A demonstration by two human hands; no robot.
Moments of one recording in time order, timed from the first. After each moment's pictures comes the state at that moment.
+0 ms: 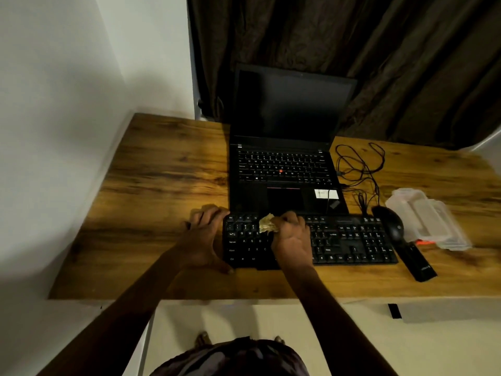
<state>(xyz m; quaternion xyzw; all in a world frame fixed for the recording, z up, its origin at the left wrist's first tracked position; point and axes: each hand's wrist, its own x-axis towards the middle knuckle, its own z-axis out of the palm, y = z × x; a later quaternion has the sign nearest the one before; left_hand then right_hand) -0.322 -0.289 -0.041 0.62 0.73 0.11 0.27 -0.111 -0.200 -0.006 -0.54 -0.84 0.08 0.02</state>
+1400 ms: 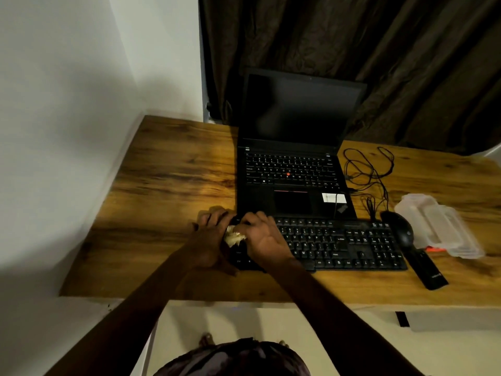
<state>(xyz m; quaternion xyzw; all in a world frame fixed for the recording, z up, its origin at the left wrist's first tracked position) -0.320 -0.287 -0.037 0.61 0.74 0.09 0.27 -0.165 -0.214 0.003 -0.30 -0.95 0.11 -0.03</state>
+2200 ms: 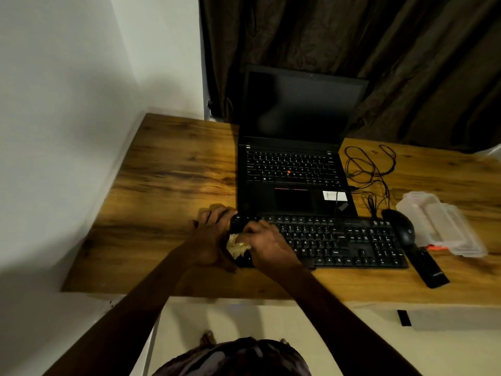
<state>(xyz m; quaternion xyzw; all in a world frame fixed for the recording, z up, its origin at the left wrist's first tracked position) -0.320 -0.288 -0.037 0.61 0.74 0.09 0.25 -0.144 -0.223 -0.003 -0.27 -0.95 0.16 0.00</state>
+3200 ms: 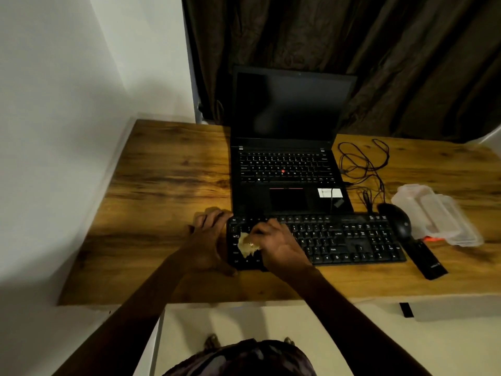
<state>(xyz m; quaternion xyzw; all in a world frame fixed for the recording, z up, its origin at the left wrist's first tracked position) -0.323 -0.288 -0.040 0.62 0.73 0.10 0.28 -0.120 -0.213 -0.006 -0.29 -0.95 0.11 0.02</state>
